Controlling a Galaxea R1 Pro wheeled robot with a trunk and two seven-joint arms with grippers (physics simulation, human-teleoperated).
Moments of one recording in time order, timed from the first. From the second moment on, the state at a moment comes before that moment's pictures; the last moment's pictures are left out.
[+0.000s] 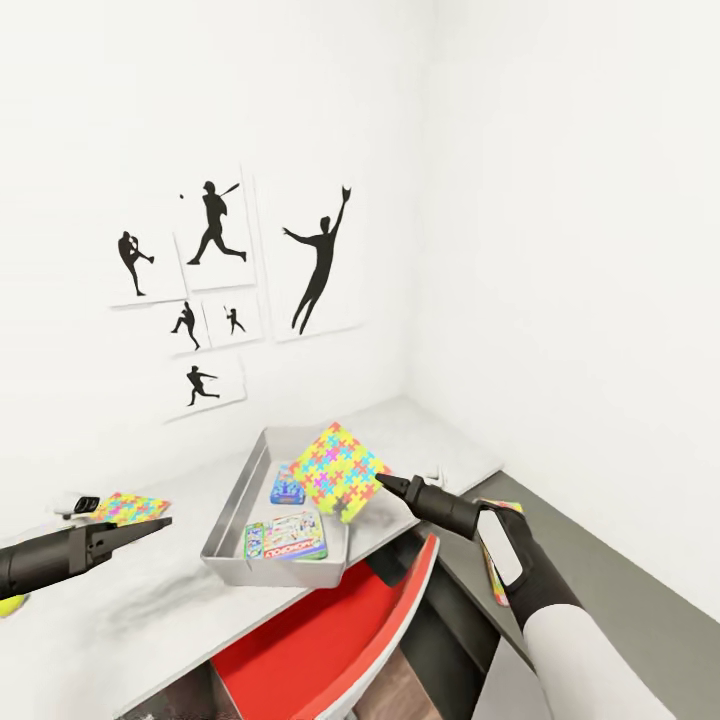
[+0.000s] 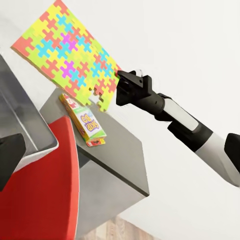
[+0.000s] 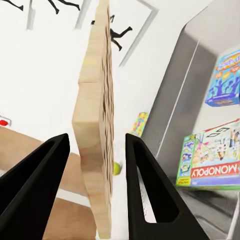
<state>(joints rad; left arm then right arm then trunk) -0.30 0.41 0.44 -1.43 0.19 1.01 -1.57 -0.67 0.07 -0.11 -0.78 -0.50 0.72 0.81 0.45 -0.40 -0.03</state>
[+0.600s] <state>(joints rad) -0.30 0.41 0.44 -1.43 0.19 1.01 -1.57 -0.67 0.06 -0.11 -0.78 -0.50 0.71 0.81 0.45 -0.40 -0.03</state>
